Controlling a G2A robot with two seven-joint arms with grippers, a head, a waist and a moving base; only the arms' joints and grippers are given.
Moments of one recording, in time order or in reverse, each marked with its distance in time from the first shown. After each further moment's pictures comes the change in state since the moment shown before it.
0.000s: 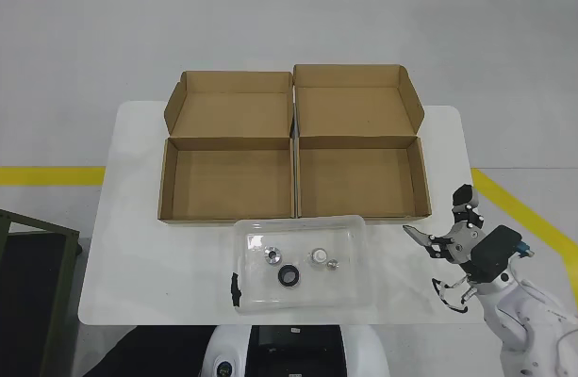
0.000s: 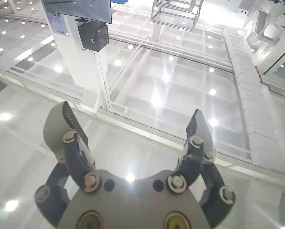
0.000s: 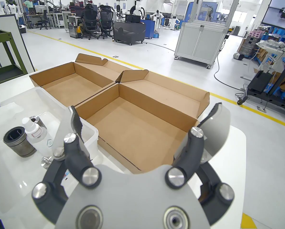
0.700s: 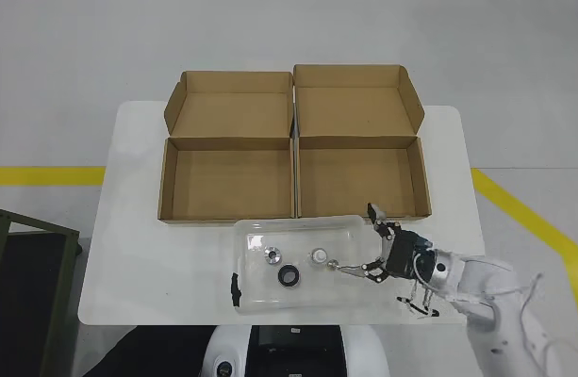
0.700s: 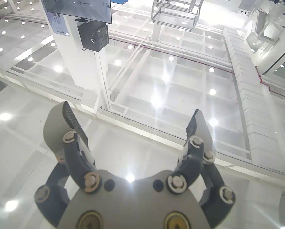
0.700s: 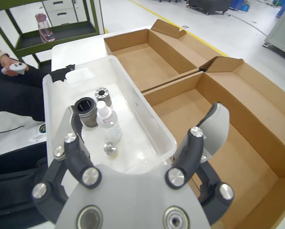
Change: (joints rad) left arm 0.000 0.000 0.000 0.000 0.000 0.000 0.000; right arm 0.182 0.022 -0.265 -0.043 0.051 -0.317 0.466
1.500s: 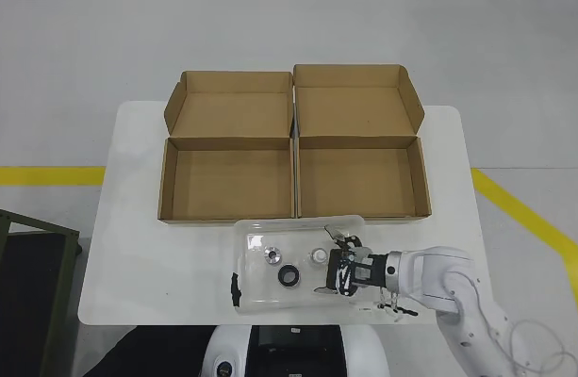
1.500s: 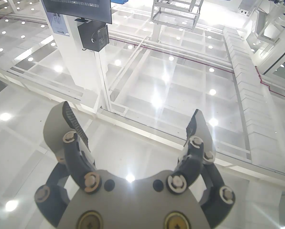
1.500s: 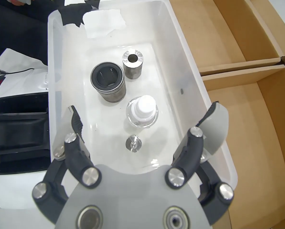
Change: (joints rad) left arm 0.000 0.000 0.000 0.000 0.000 0.000 0.000; right arm 0.128 0.016 -0.231 -0.004 -0.044 0.006 0.368
